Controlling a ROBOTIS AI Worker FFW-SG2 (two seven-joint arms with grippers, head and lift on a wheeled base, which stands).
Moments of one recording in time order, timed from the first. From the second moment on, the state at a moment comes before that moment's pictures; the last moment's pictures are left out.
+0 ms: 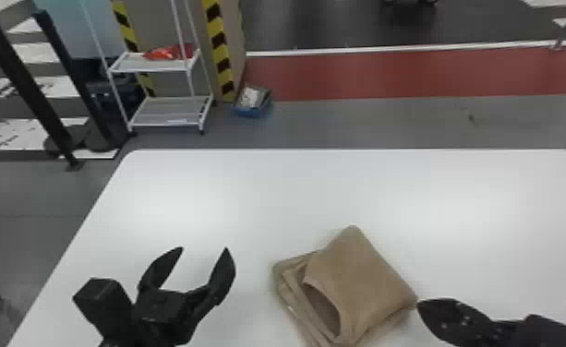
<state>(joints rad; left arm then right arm) 0.57 0.00 0.11 -2.02 0.24 0.08 -0.25 0.53 -0.09 -0.16 -2.22 0.25 0.45 1.07</state>
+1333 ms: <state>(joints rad) 0.51 0.00 0.08 -1.99 0.24 0.12 -0.25 0.07 -0.02 0.04 -1.77 0.32 0.67 0.75</state>
